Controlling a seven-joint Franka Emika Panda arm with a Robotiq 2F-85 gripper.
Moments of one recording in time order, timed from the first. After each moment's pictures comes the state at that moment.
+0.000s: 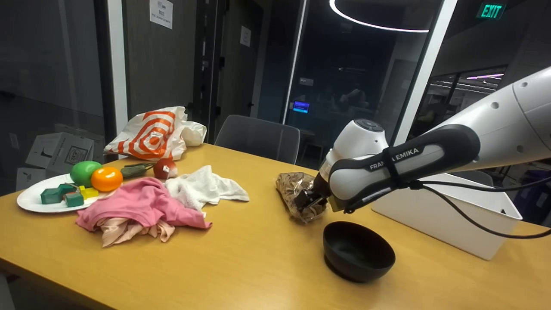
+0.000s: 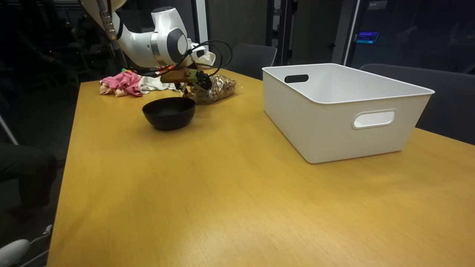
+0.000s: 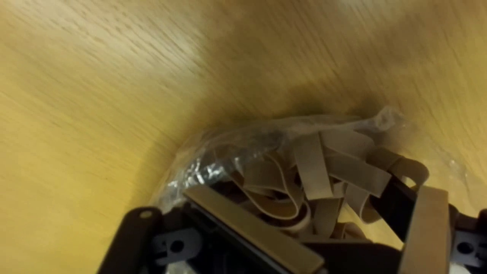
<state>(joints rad) 0.36 0.61 0.03 -1.68 -0.19 2.72 0.08</state>
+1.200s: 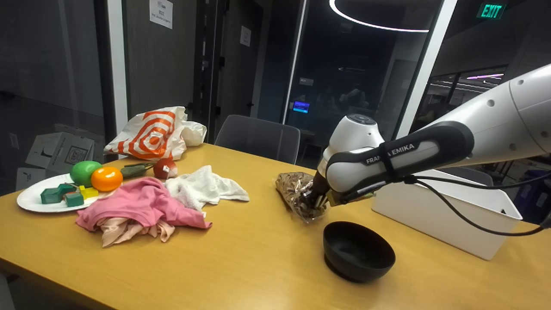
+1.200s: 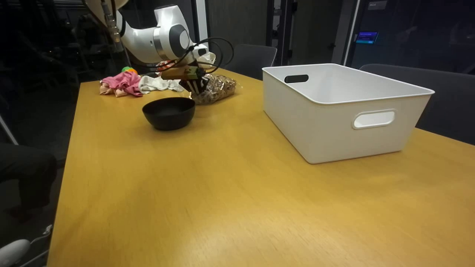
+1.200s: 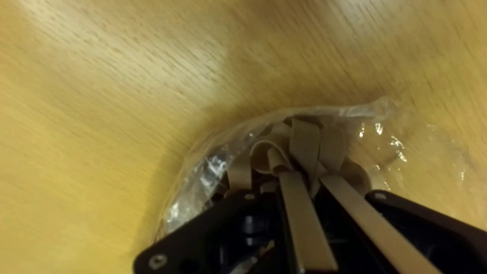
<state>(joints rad) 0.36 0.63 0.03 -1.60 -0.21 2.59 0.14</state>
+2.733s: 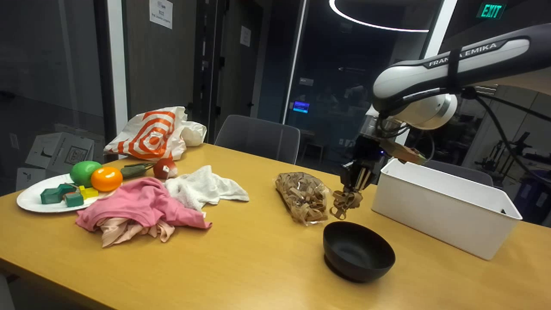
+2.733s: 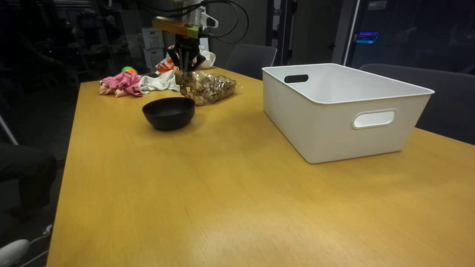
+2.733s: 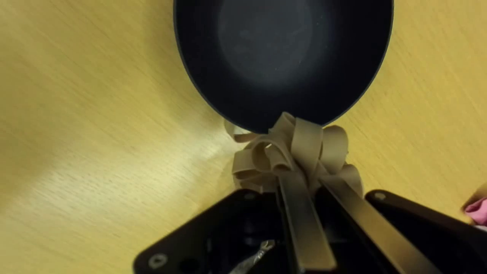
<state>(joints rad) 0.13 0.38 0.19 -1.59 0.12 1.95 -0.12</state>
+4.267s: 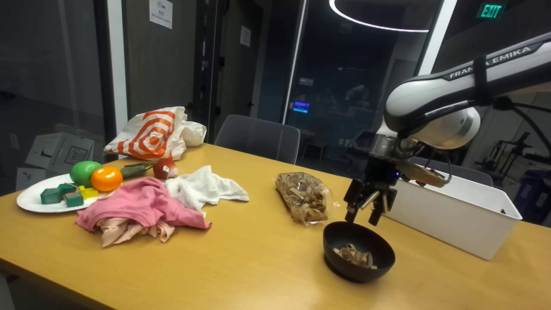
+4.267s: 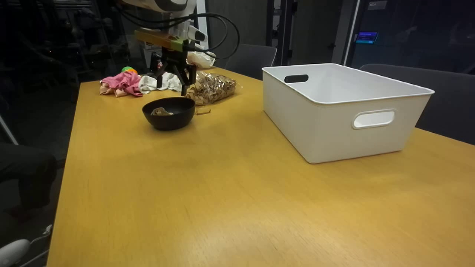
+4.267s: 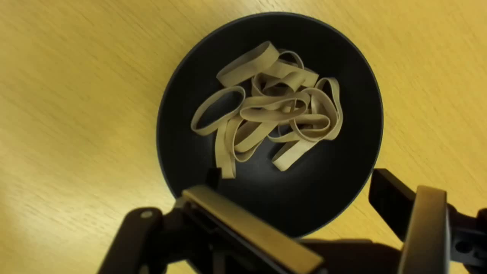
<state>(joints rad) 0.13 0.24 0.19 -1.87 0.17 2.02 -0.13</state>
